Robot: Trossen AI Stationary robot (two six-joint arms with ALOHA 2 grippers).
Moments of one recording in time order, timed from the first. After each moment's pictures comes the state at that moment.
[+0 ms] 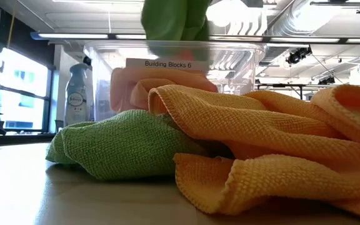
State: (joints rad) left arm -0.20 1.40 1.49 -0.60 -0.38 -0.54; right arm 0.09 1.43 1.33 -0.16 0.05 0.00
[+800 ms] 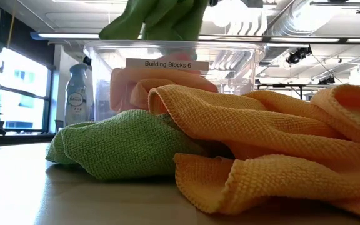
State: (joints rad) left arm -0.19 1.42 1.49 -0.48 -0.33 -0.44; right arm 0.10 1.52 1.39 -0.30 0.06 0.04
